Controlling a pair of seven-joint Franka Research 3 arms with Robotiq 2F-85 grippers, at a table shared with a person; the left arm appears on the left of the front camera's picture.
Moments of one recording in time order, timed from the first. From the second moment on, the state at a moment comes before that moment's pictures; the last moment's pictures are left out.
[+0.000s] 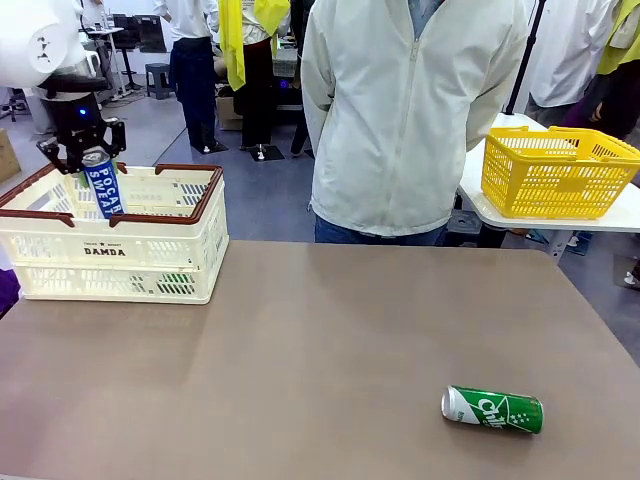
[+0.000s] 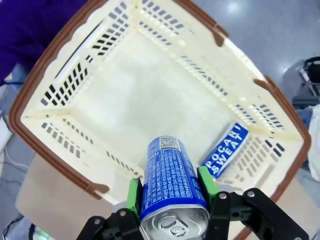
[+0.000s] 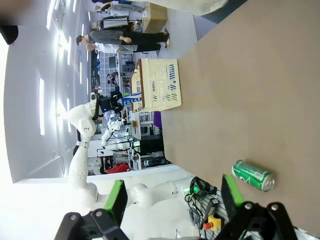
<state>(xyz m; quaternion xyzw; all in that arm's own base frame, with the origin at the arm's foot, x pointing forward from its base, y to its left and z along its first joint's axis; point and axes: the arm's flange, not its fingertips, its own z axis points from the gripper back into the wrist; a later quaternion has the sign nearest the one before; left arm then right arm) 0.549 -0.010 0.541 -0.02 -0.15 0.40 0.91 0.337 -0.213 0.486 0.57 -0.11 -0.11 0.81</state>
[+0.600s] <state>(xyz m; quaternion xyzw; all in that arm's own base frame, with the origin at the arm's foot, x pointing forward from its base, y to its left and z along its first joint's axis) 0.546 -0.025 0.565 -0.01 -0.18 0.32 0.93 0.337 -0.213 0.486 0.57 -0.11 -0.11 0.81</state>
